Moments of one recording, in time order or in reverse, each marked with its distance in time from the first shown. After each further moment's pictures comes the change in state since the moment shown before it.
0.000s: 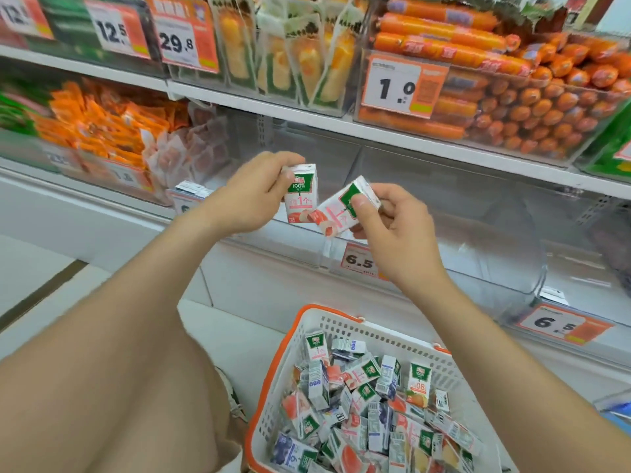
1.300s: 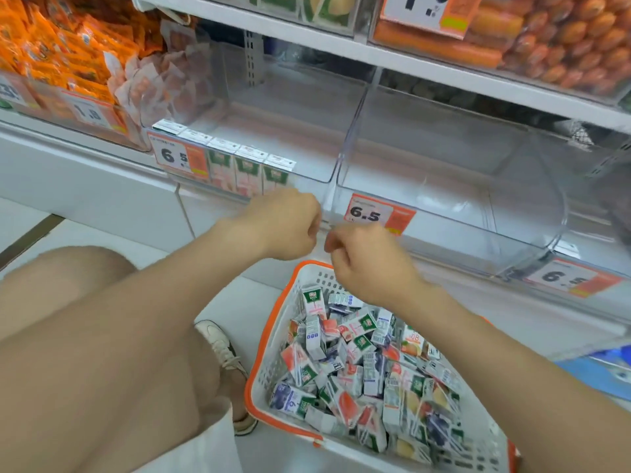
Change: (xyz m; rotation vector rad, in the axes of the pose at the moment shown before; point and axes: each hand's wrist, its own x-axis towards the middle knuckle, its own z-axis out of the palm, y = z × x) left_hand -0.044 0.010 0.082 0.389 -0.410 -0.026; right_hand -0.051 0.058 0.039 -0.744 -0.478 -0.108
